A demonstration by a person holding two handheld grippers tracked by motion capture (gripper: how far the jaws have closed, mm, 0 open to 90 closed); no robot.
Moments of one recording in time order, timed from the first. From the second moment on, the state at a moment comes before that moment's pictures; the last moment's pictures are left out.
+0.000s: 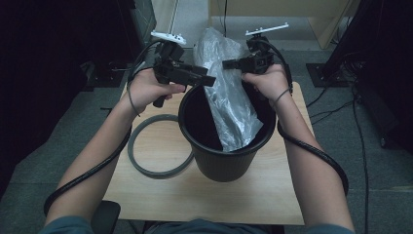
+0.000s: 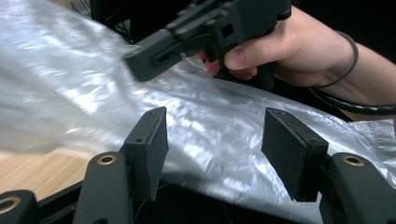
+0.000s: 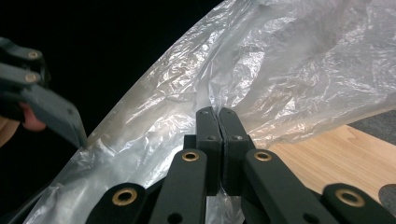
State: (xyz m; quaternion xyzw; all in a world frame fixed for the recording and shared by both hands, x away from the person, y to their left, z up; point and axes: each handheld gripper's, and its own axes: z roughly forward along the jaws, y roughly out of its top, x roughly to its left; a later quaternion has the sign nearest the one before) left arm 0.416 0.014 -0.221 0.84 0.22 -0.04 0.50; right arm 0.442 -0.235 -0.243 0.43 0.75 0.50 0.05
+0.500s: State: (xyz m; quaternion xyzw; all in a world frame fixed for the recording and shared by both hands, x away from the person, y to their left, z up) left arm 0.436 -0.006 -0.251 0.86 0.24 -0.02 0.45; right arm 0.439 -0.214 -0.239 0.41 0.76 0.51 0.04
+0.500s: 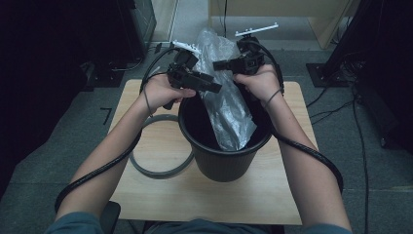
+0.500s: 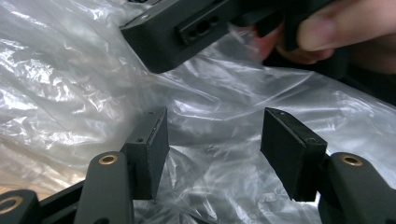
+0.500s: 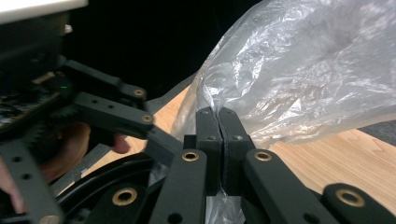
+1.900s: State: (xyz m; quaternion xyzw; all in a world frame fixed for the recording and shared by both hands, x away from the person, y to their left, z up) left arm 0.441 0.055 -0.243 0.83 0.28 0.00 0.49; right arm 0.386 -0.262 -0.252 0.40 0.78 0.49 0.00
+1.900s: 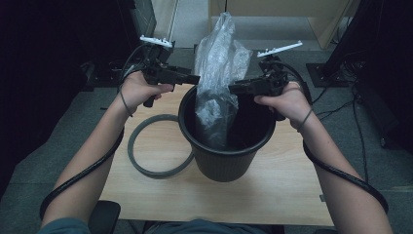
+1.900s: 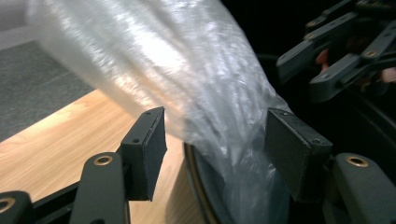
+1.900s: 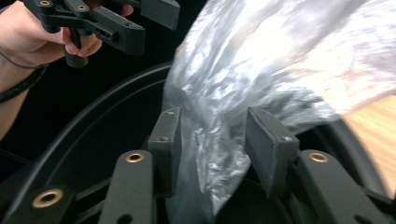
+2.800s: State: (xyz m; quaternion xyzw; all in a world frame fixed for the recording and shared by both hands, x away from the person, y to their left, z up) left arm 0.480 0.044 -0.263 0.82 0.30 0.00 0.49; right arm 0.439 -0.287 -0.269 0.43 0.74 0.51 0.05
